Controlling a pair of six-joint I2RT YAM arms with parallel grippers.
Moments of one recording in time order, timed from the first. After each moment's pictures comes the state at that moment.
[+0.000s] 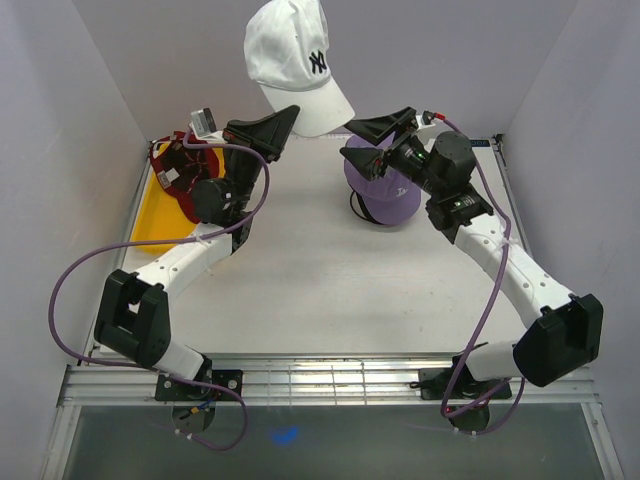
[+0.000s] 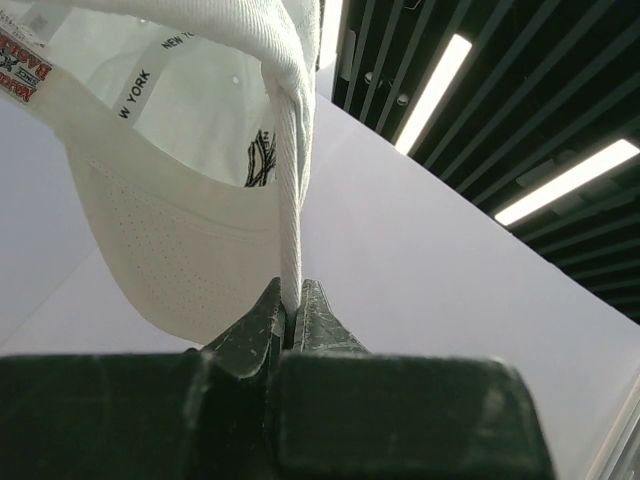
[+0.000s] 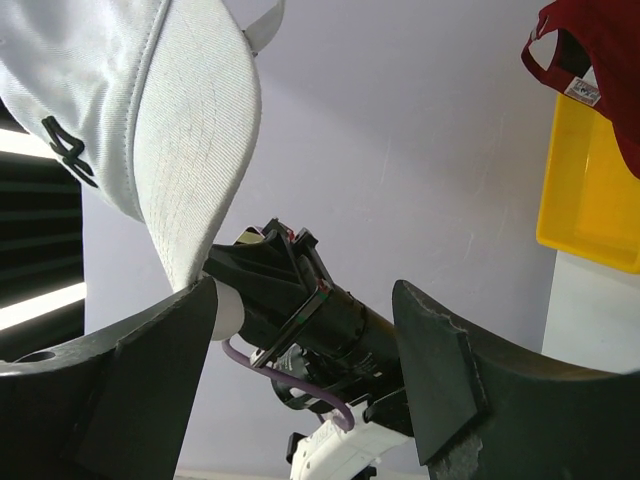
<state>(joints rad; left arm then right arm) -0.46 1.48 1.07 1.29 0.16 -1.24 0.47 1.36 1.25 0.24 -0.39 1.59</state>
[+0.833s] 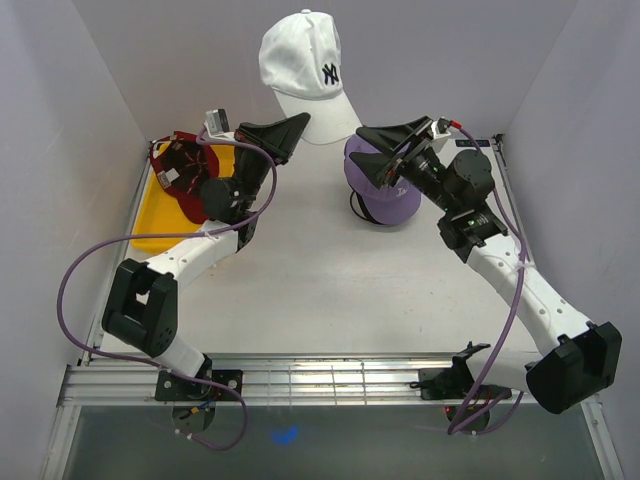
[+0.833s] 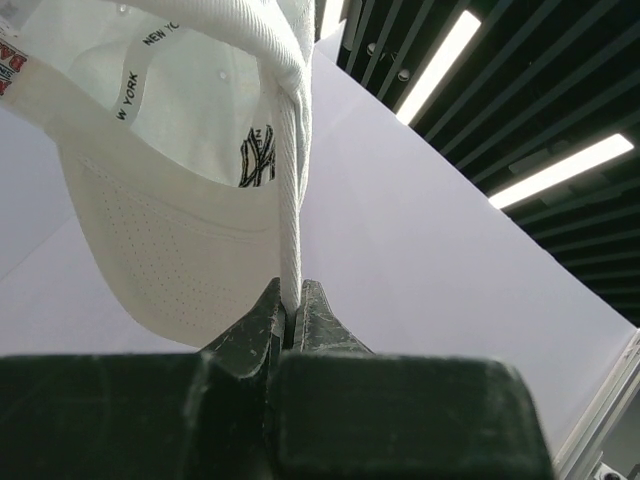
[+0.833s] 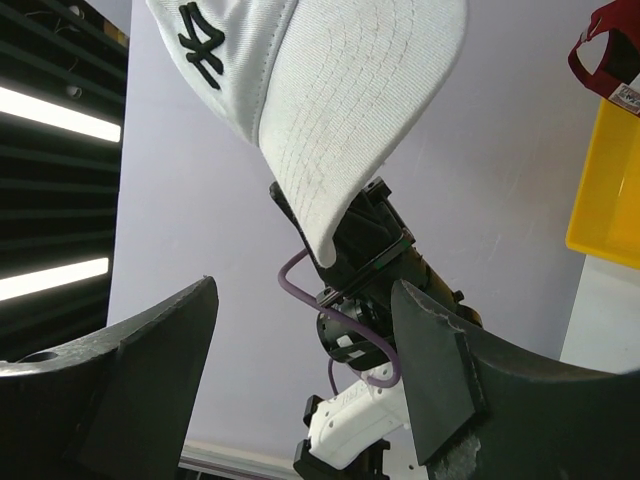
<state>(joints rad) -0.46 1.55 1.07 1.31 0.20 -1.31 0.47 1.21 1.13 0.31 -0.38 1.60</state>
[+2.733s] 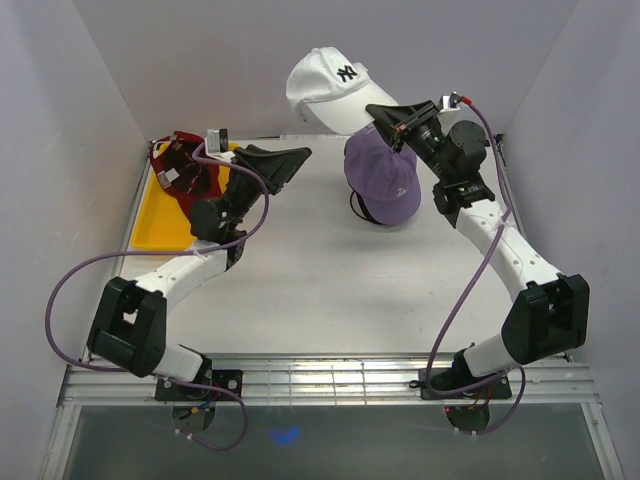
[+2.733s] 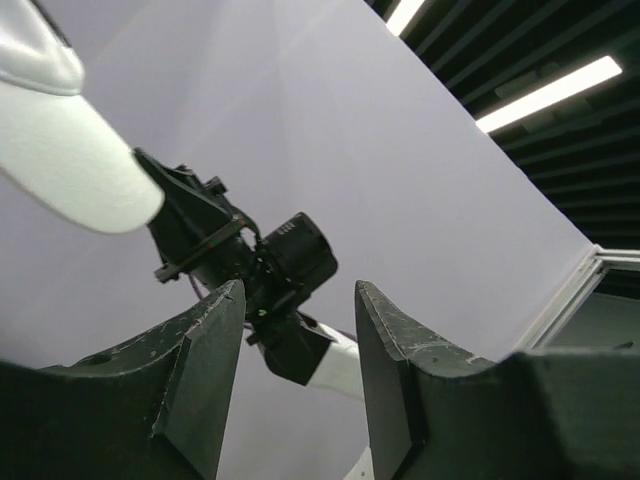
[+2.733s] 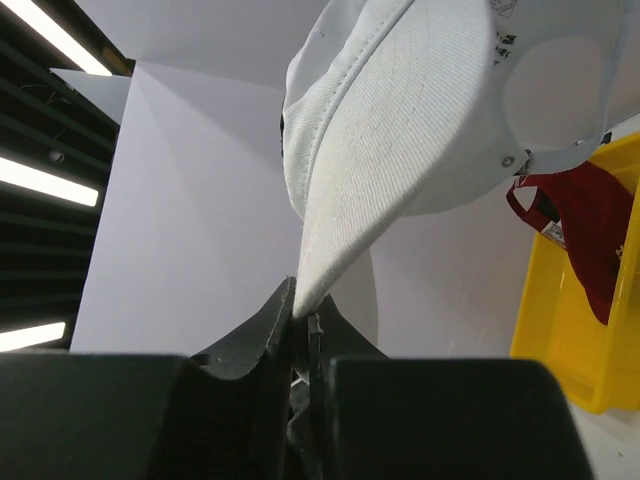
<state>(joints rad) -0.43 1.45 0.88 1.36 0.40 -1.38 0.34 1.46 1.28 0.42 -0.34 1.54</state>
